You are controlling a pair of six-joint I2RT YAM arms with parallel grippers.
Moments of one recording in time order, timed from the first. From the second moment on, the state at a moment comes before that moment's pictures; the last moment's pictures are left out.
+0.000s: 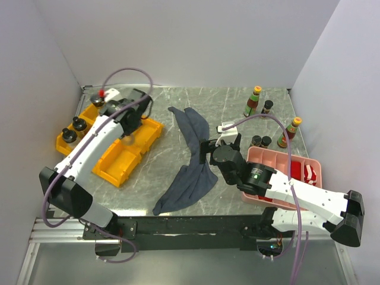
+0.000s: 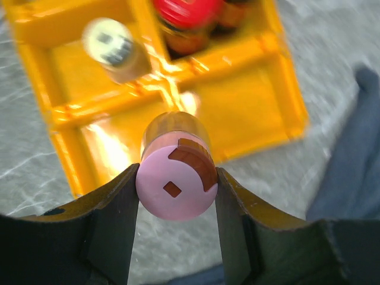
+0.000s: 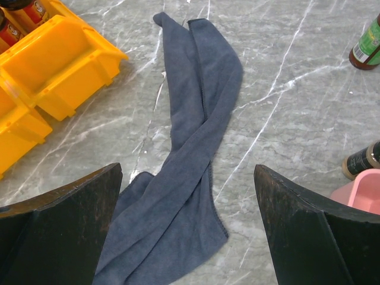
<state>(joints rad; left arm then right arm) -0.49 1.50 1.55 -1.18 -0.71 -1.07 1.06 1.03 0.87 -0.28 0.76 0.41</state>
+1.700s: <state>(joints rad) -0.01 1.50 1.15 -0.90 -0.75 -1.38 1.06 1.03 0.87 -0.28 0.74 0.41</state>
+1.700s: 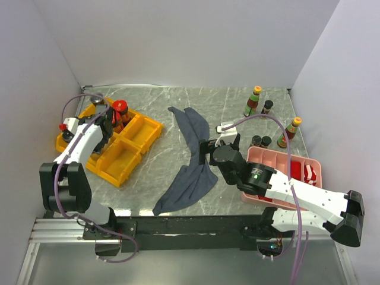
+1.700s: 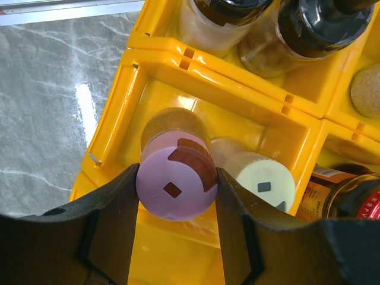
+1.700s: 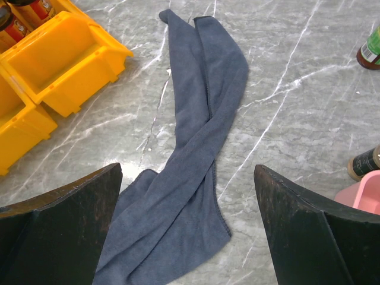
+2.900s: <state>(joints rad) 0.00 1.47 1.06 -0.76 -0.71 -1.32 1.06 1.03 0.87 -0.28 0.74 0.41</state>
